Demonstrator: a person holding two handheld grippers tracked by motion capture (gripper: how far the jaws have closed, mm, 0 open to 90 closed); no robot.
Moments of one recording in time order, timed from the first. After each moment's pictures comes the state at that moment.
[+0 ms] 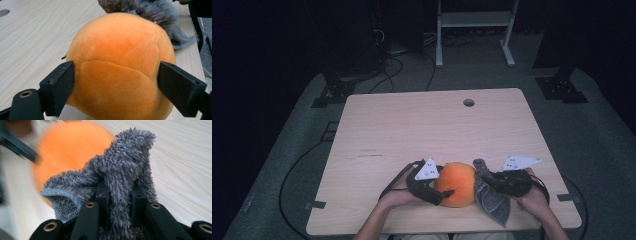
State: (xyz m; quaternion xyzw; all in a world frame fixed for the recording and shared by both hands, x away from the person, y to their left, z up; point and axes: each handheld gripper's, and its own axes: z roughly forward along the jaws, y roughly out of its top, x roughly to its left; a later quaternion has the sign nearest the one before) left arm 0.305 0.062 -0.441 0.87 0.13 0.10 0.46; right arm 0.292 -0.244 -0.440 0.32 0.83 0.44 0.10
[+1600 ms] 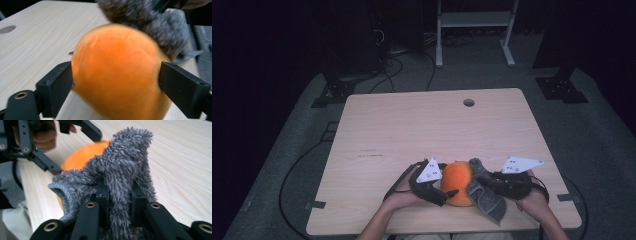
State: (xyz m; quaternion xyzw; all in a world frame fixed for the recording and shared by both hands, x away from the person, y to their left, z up) left arm 0.298 0.051 -0.435 0.85 0.13 0.13 0.49; right arm 0.278 -0.234 -0.418 0.28 0.83 0.47 0.12
